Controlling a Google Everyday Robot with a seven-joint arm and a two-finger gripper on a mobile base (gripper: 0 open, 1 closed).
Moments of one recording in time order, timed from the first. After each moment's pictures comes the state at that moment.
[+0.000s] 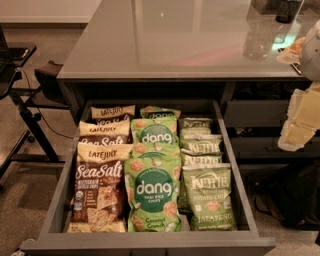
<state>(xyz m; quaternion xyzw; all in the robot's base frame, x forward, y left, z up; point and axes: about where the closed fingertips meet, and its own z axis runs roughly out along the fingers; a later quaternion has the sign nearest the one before) 0.438 -0.217 0.976 -0.60 0.78 -0.03 0.16</state>
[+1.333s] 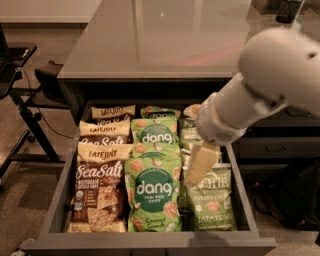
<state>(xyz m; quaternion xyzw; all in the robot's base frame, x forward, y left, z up) 0.459 -0.070 0.829 -0.67 0.70 0.10 0.22</state>
